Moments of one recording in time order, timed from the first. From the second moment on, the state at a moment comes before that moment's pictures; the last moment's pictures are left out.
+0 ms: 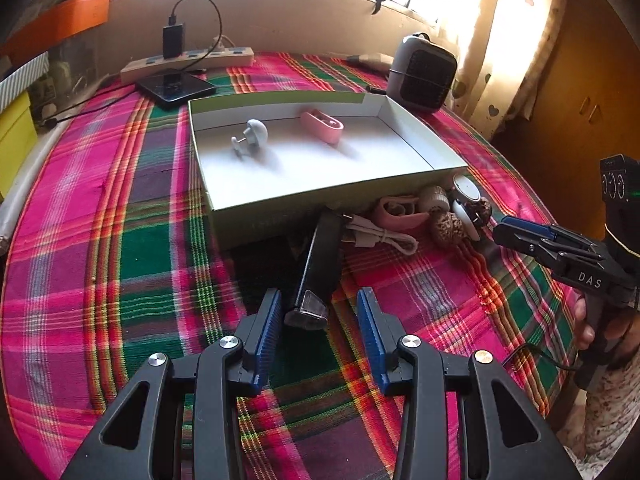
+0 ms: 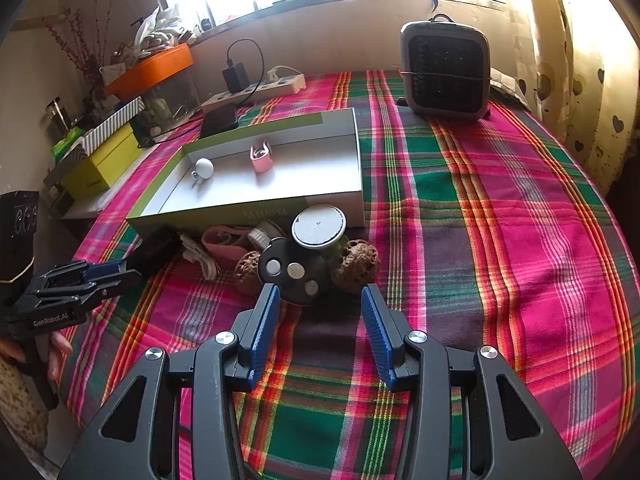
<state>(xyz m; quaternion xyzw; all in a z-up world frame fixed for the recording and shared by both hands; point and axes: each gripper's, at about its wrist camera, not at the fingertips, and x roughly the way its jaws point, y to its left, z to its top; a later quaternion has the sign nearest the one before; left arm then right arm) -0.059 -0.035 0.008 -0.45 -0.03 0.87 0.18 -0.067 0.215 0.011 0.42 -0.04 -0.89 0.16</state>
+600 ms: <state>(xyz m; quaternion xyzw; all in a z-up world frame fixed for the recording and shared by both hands) -0.076 -0.032 0.006 -0.45 -0.04 0.88 0.15 -0.078 0.229 0.006 0.42 -0.05 -0.90 0.13</state>
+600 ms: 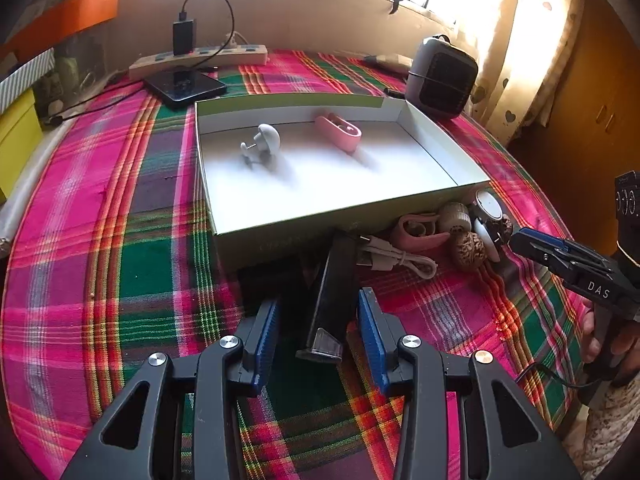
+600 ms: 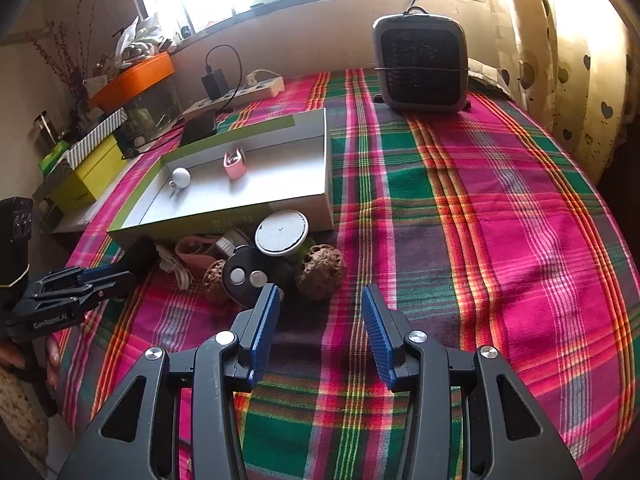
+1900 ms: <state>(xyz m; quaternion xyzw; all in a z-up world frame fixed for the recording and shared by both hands) -0.081 -0.026 0.005 -0.44 -0.02 0.89 0.13 -0.098 0.223 -0.002 0.43 -0.04 -0.89 0.13</state>
